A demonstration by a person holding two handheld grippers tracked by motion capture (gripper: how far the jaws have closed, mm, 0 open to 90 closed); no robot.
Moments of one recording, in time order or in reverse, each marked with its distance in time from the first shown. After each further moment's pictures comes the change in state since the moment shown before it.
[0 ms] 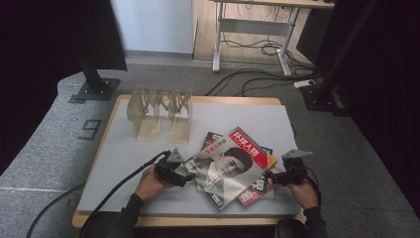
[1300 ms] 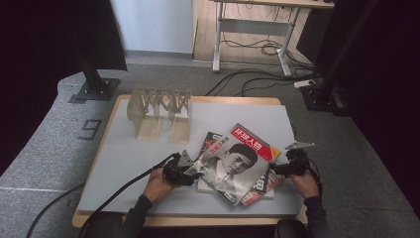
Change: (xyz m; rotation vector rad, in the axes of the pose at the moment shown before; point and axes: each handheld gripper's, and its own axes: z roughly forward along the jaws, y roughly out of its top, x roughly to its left) left arm -0.025 0.019 0.009 -0.007 0.075 0.053; right arm -0.031 0.011 0.012 0.026 -0.045 0.047
